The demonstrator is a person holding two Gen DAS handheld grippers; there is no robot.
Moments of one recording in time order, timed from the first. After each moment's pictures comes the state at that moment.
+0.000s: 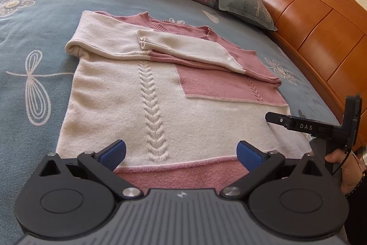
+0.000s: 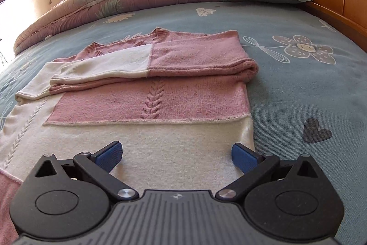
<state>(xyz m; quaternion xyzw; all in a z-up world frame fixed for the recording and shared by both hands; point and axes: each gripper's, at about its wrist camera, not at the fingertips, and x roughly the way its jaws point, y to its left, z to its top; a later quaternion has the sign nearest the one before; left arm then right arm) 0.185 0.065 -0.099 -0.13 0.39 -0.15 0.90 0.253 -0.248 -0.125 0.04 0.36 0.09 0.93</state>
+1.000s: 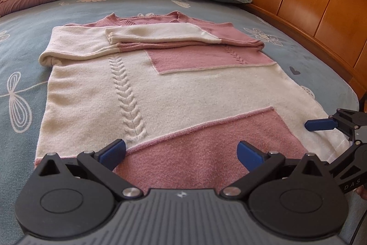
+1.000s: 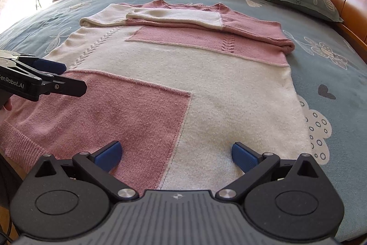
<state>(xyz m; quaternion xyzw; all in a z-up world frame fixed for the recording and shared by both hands) 0.157 0.032 -0.119 -0.01 0.37 -0.19 0.91 0.125 -0.187 -0.123 -0.07 0.40 0.15 0.90</state>
